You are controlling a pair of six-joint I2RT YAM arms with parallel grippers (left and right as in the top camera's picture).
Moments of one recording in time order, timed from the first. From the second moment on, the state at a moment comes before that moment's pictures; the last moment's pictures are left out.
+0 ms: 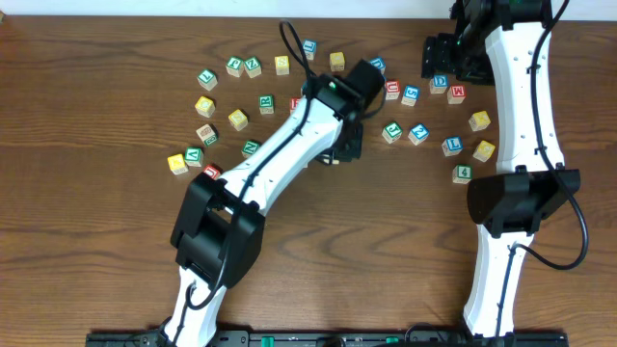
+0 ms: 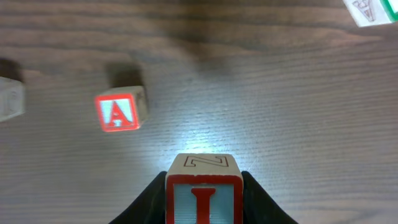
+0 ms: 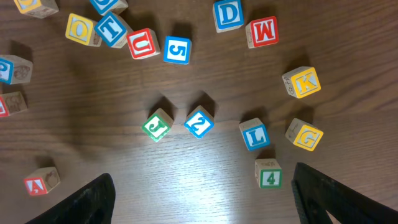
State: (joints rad) left arm -0.66 2.12 1.88 -1.18 -0.06 -0.54; right arm 0.09 2.31 2.61 -1.63 0.01 0.23
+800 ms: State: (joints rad) left arm -0.67 2.13 1.63 -0.87 -0.06 -0.59; right arm 0.09 2.31 2.61 -1.63 0.02 0.23
